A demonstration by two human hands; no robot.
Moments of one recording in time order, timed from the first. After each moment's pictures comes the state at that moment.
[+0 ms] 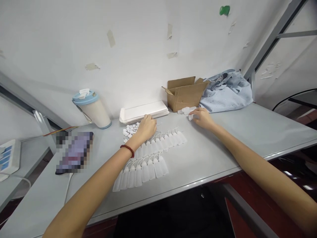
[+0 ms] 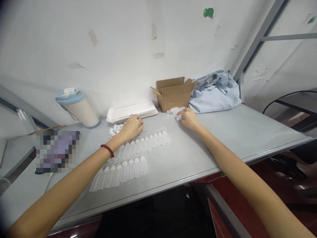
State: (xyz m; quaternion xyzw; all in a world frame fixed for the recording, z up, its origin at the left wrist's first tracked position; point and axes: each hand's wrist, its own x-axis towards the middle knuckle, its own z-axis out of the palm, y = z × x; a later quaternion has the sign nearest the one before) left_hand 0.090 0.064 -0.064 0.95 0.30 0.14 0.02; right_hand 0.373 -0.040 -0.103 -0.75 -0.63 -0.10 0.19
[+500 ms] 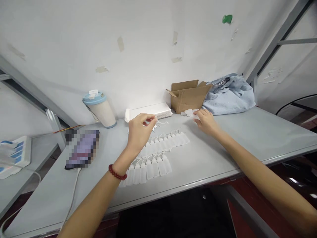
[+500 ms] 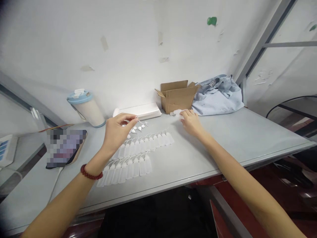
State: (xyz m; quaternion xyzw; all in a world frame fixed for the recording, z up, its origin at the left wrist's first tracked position) left_hand 0.046 0.001 -0.009 0.80 0.34 0.44 0.24; right_hand 0.334 -0.064 -0.081 -0.71 -0.65 -0.13 0.24
